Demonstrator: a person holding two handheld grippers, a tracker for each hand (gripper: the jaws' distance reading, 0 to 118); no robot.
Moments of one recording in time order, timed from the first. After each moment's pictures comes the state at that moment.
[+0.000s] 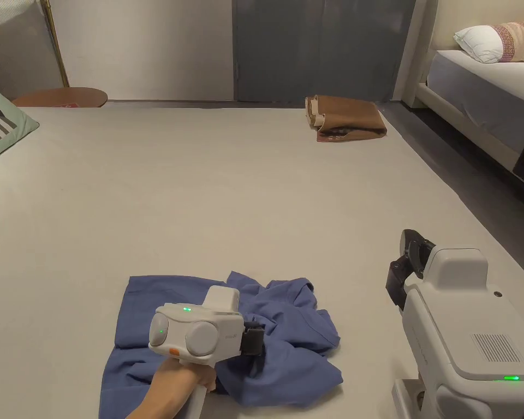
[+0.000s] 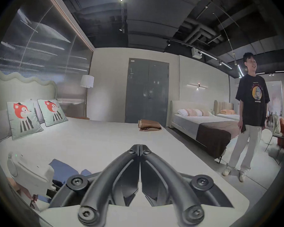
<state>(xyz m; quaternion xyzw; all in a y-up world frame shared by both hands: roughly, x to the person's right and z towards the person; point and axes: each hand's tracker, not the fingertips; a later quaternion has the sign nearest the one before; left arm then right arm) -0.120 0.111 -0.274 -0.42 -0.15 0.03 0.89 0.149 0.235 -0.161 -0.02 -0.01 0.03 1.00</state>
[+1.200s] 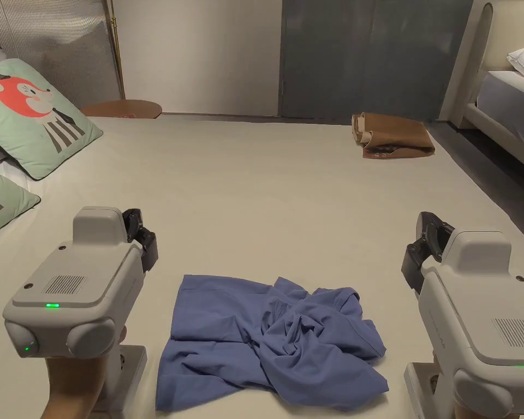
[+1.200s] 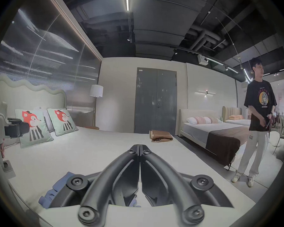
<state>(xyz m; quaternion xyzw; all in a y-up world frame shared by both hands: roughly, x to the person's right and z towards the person) -0.274 0.259 -0.170 -0.08 0.07 0.00 0.99 0.102 0.262 -0.158 0.02 0.03 0.02 1.00</state>
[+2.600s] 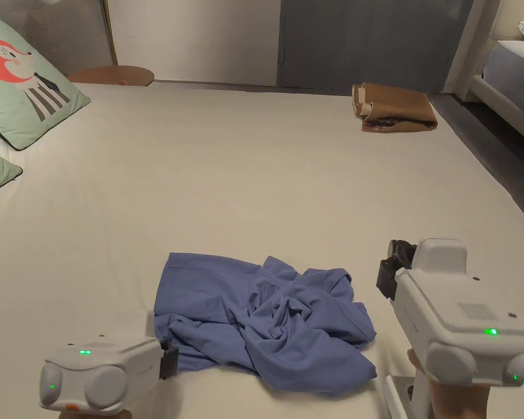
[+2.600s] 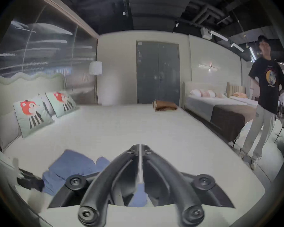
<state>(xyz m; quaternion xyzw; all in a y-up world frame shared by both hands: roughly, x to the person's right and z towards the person) -0.252 0.125 -0.167 -0.40 -0.01 0.08 0.91 0.117 0.203 -0.222 -0.17 0.05 0.00 0.99</state>
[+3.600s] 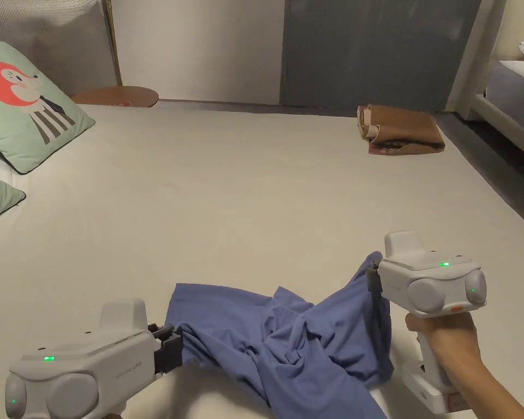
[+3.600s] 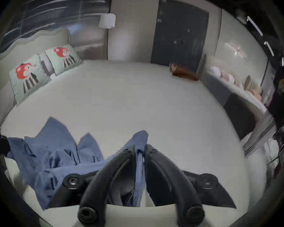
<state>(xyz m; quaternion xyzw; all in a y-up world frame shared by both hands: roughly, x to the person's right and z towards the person) -0.275 0.184 -0.197 -0.33 -0.05 0.14 0.93 0.110 0.203 -0.351 -0.28 0.10 0.10 0.95</state>
